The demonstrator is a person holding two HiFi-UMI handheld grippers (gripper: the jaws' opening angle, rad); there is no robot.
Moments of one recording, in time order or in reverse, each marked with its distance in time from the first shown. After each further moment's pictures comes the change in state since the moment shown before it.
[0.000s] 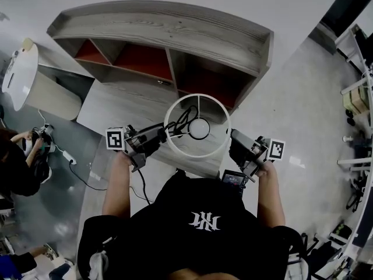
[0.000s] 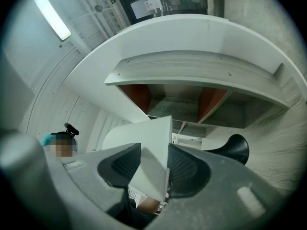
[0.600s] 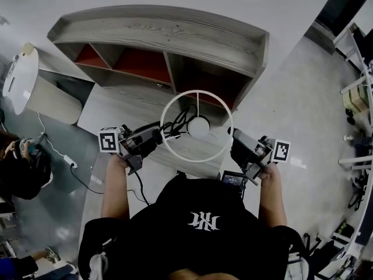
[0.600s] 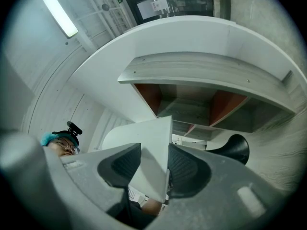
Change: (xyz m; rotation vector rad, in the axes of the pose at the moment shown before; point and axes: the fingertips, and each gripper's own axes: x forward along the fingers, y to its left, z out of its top) left arm 0.010 -0.039 0.014 0.117 0.024 0.024; right arm 0.008 0.046 0.007 -0.045 -0.013 0.030
